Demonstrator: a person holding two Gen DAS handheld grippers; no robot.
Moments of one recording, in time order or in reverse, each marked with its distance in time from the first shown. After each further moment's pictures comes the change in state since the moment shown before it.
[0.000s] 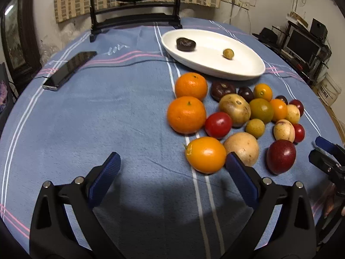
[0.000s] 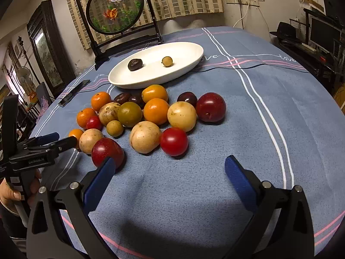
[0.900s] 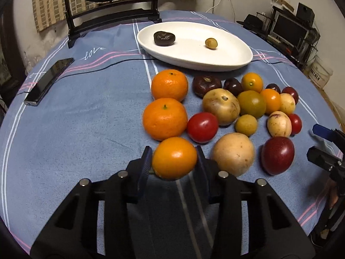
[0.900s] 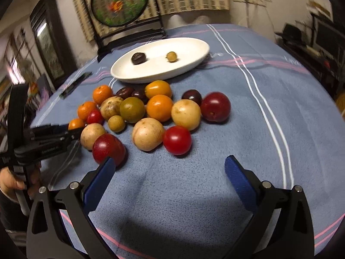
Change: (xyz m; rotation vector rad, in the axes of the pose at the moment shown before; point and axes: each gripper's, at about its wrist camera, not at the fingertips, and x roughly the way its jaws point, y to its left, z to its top) left arm 0.018 -0.012 0.010 0.086 0.030 -0.073; right arm 0.002 0.010 0.006 -0.075 0.047 -0.014
